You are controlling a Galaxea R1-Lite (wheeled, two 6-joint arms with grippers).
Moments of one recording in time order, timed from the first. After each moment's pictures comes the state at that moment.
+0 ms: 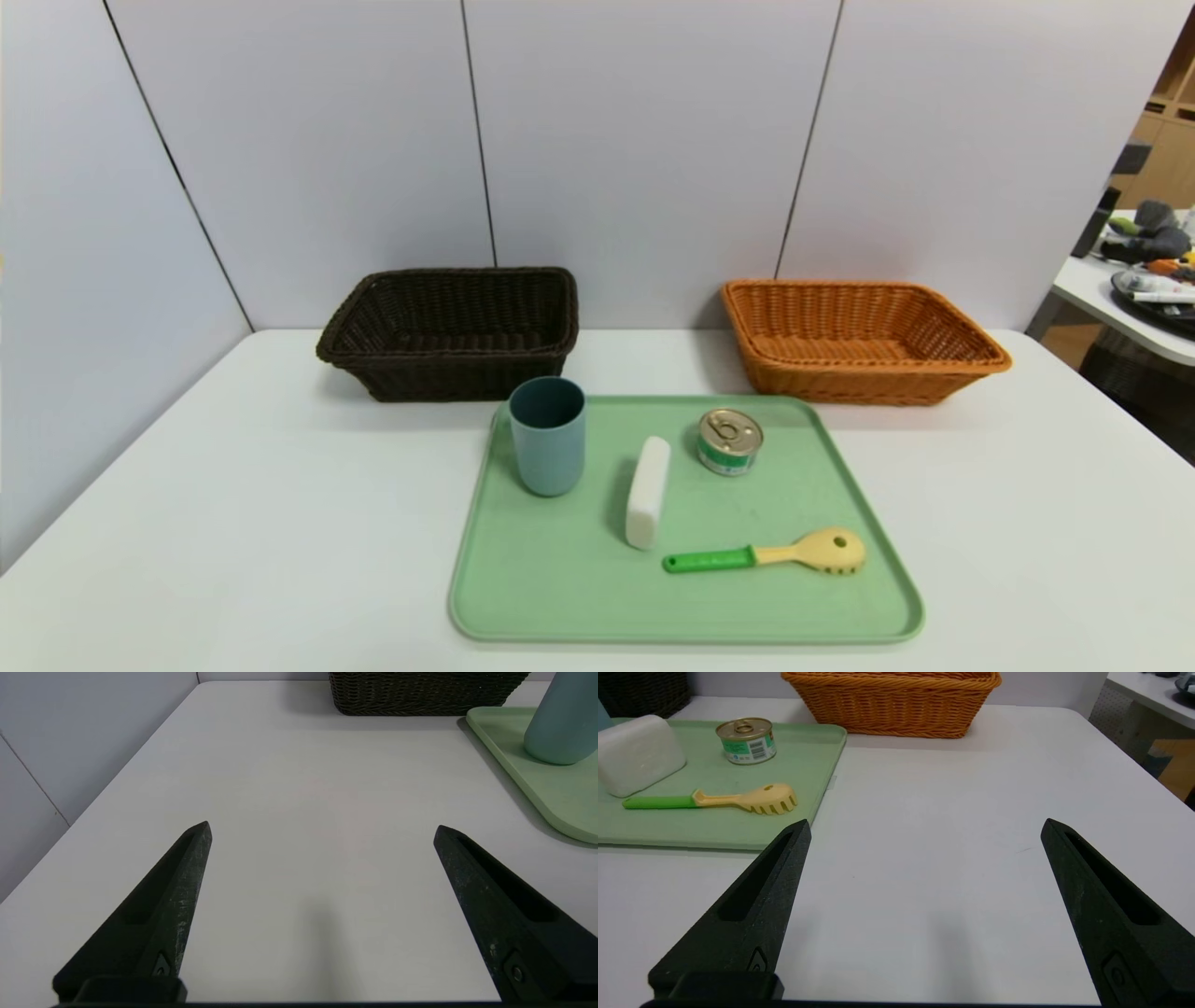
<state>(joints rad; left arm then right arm) 0.02 0.00 0.00 -0.01 0.02 -0.01 0.00 0.00 0.00 0.00 0.02 -0.04</state>
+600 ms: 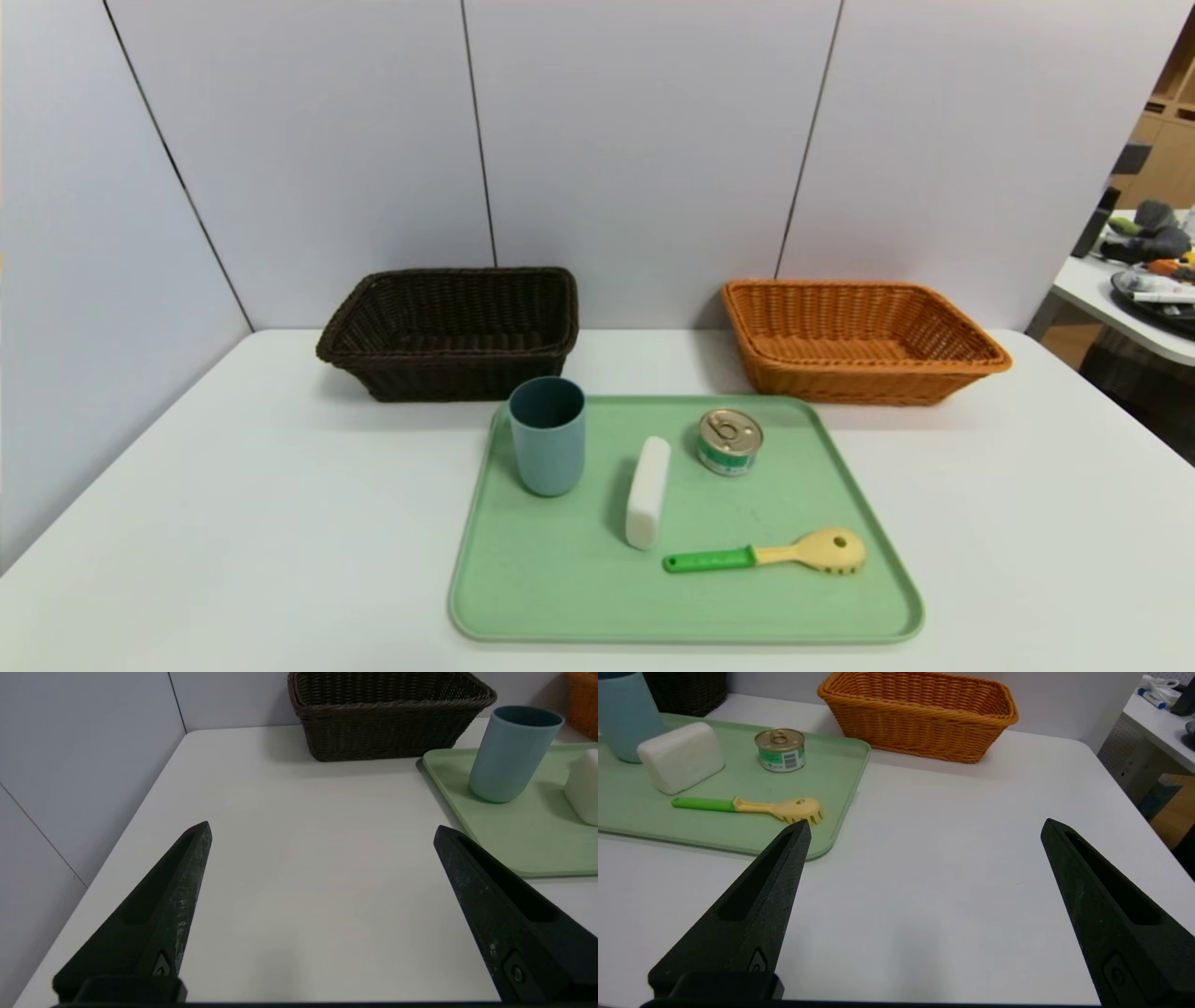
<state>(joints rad) 0.02 0.12 -0.29 0.12 -0.05 0.01 0.00 0.11 -0.27 0.16 0.09 -0.11</state>
